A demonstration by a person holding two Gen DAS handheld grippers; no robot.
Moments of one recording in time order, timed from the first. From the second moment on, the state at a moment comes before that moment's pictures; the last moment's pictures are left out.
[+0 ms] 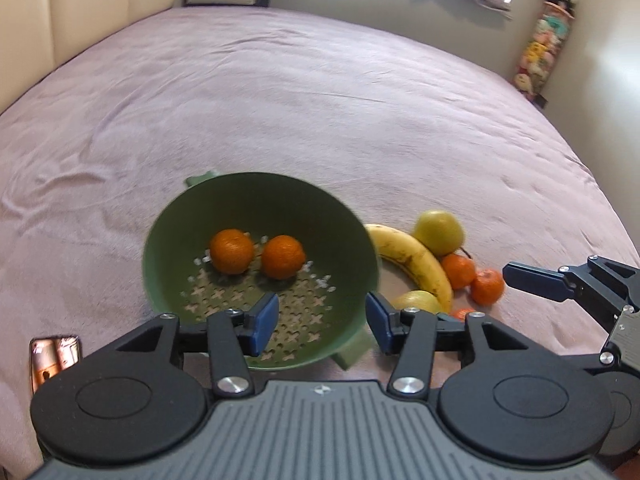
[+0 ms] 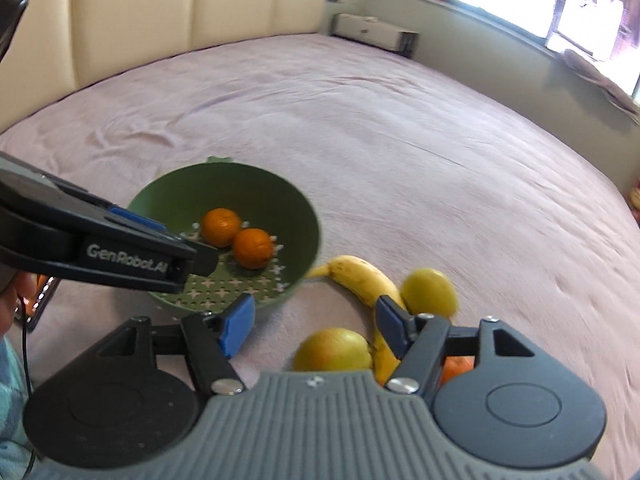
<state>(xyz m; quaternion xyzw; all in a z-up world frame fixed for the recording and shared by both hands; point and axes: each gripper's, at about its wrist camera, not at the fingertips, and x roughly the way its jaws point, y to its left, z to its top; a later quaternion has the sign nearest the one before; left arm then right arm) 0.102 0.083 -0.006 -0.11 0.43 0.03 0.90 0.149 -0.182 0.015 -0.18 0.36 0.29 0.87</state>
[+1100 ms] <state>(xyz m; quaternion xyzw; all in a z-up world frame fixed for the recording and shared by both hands) 0.097 0.005 -0.050 -0.09 0.42 -0.05 0.90 0.149 -0.281 -0.028 -0.10 0.40 0.14 0.90</state>
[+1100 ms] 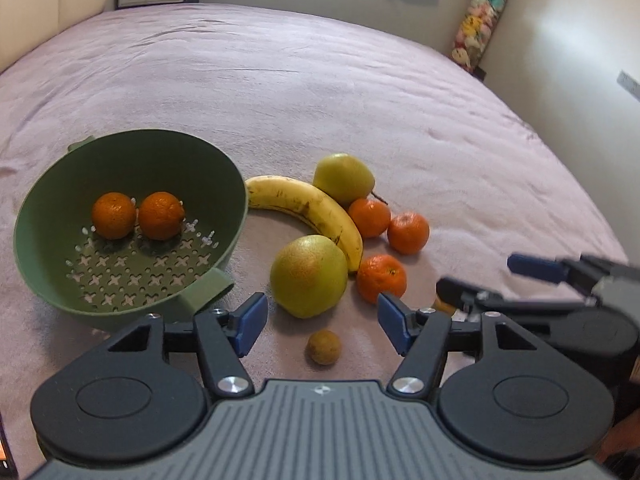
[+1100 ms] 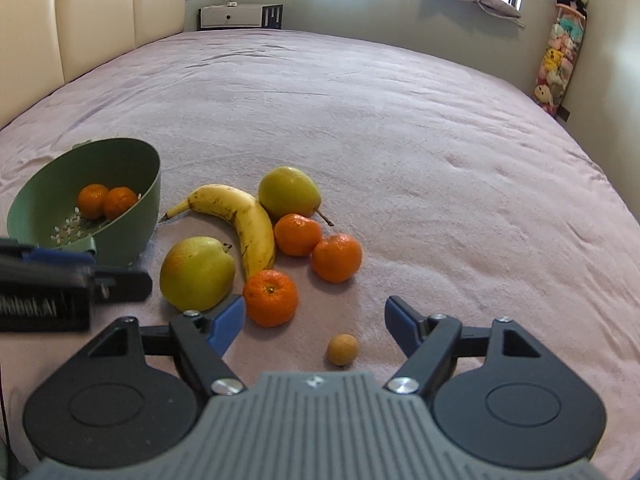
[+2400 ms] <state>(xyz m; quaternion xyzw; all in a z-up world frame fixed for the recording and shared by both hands) 0.178 -0.058 -0.103 0.17 0.49 -0.06 0.85 0.229 -0.292 -0.042 -0.12 0.49 0.18 0.85</state>
